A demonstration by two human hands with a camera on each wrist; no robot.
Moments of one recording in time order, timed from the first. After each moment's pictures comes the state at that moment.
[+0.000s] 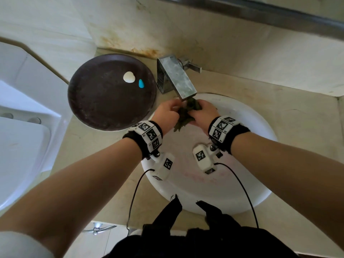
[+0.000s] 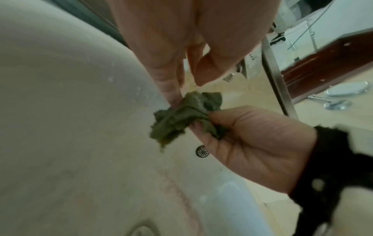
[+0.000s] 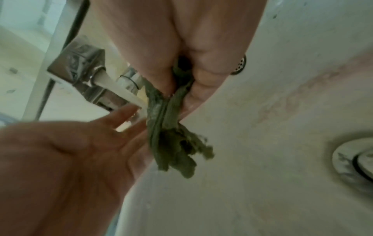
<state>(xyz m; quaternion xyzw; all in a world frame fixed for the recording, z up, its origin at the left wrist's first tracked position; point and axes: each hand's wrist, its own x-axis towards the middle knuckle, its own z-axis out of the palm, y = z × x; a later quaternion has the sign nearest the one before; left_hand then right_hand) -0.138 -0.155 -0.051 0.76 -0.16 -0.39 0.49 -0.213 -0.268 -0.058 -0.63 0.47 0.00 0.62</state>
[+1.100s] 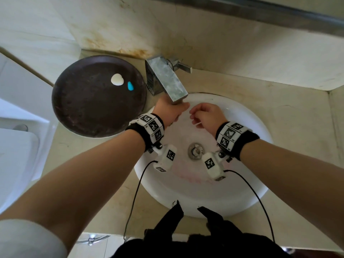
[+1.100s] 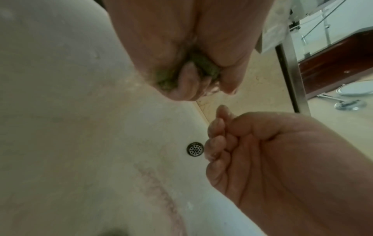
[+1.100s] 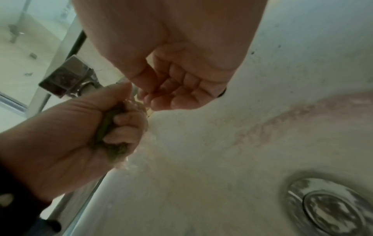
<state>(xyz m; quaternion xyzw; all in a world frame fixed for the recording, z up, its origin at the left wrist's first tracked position) -0.132 -0.189 -0.061 0.73 -0.15 -0.41 0.52 -0.244 -0.291 -0.052 -0.67 0.45 0.00 0.59</state>
